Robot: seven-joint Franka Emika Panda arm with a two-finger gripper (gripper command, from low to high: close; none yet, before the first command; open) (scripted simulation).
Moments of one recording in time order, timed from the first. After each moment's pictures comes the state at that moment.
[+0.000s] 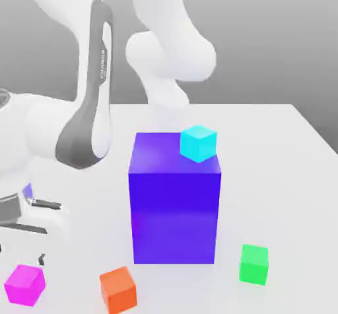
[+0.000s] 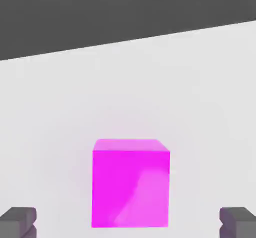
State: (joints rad) arm -0.67 0.38 0.13 -2.31 -0.13 2.68 0.54
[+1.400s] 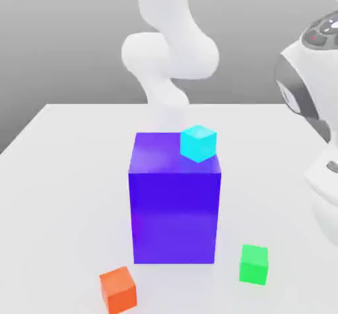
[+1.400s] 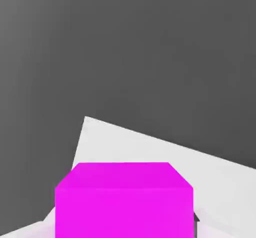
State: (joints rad) arm -0.26 0.36 0.83 -2.08 0.45 2.50 0.68
